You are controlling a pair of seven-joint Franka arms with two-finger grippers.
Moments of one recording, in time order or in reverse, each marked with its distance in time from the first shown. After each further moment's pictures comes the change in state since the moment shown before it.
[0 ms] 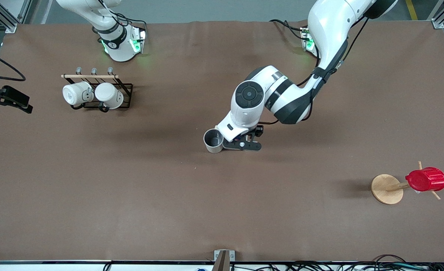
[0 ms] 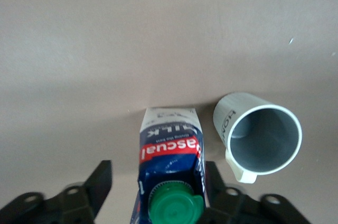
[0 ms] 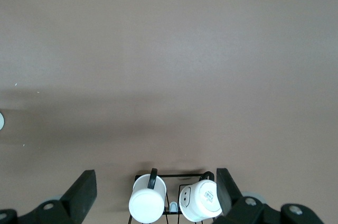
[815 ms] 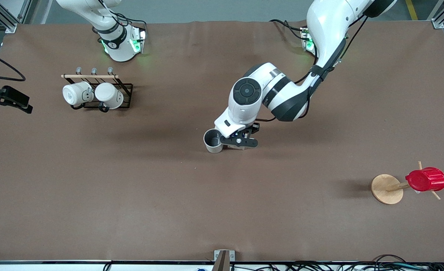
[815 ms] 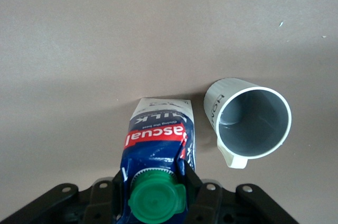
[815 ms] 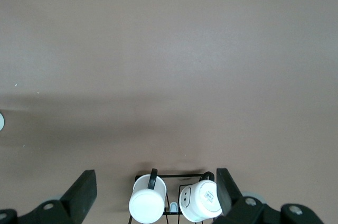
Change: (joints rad) left arm -0.008 -0.001 -0.014 -0.031 -0.022 0.003 0.007; right arm 0.000 0.000 0.000 0.000 0.000 0.002 0.001
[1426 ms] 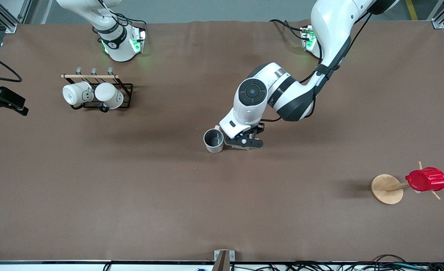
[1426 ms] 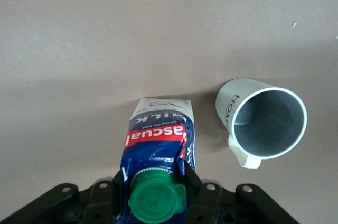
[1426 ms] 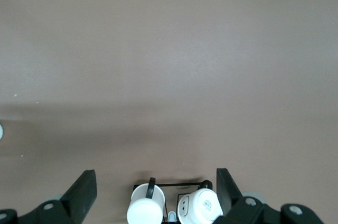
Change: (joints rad) left arm 0.023 -0.023 -0.003 -0.025 0.000 0.001 0.009; right arm -0.002 -0.007 -0.001 0.000 -0.001 0.033 0.004
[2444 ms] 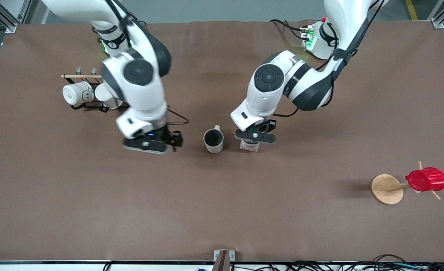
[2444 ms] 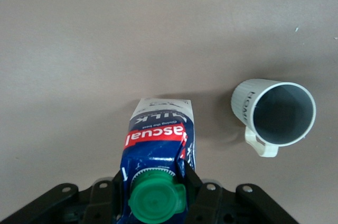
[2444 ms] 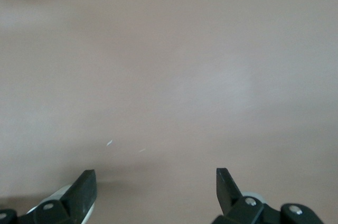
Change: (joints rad) left arm 0.048 -0.125 -0.003 -0.122 0.000 0.039 0.072; right arm 0.021 0.268 0.573 -0.162 -0.367 0.474 0.837
